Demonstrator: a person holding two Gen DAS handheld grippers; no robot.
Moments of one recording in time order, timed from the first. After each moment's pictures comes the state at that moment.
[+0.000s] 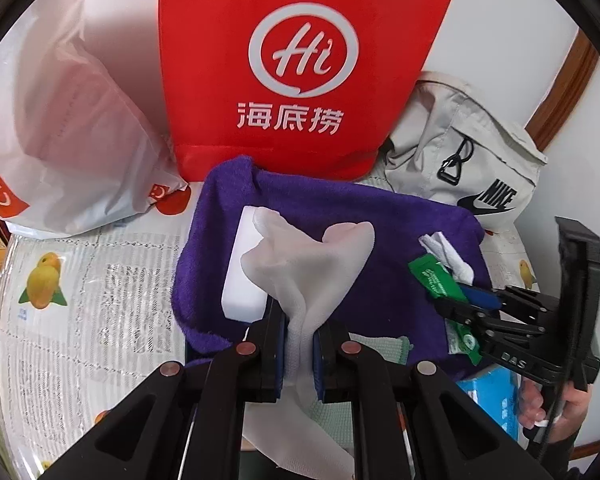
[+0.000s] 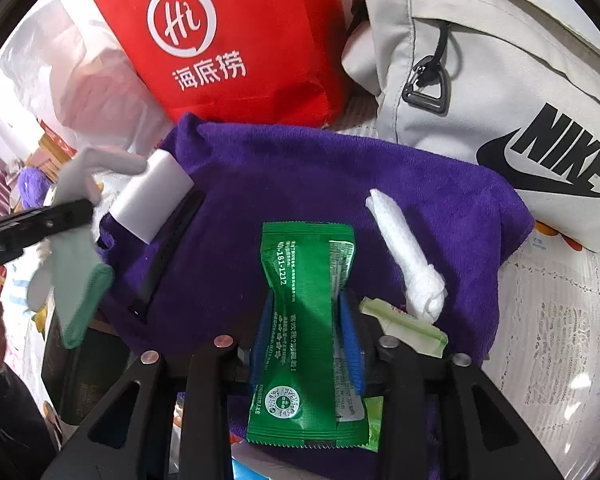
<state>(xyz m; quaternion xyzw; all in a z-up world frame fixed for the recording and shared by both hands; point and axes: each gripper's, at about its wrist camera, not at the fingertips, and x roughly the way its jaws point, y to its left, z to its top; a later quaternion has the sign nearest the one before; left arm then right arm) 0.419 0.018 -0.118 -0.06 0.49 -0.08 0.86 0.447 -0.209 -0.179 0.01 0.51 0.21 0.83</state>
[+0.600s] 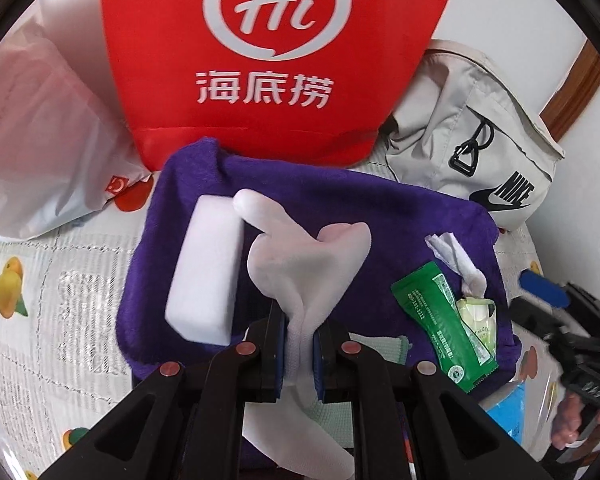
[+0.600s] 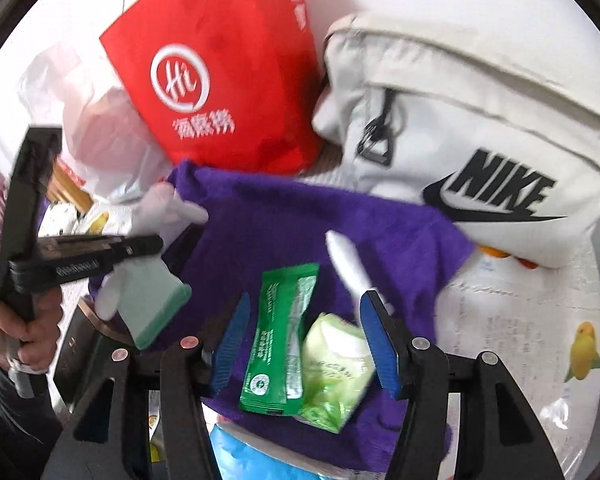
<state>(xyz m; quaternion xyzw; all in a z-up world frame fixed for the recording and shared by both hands) 0.451 -0.013 -0.146 -0.06 0.52 -0.08 0.85 0.440 -0.250 -0.136 0.02 0.46 0.19 0.87</state>
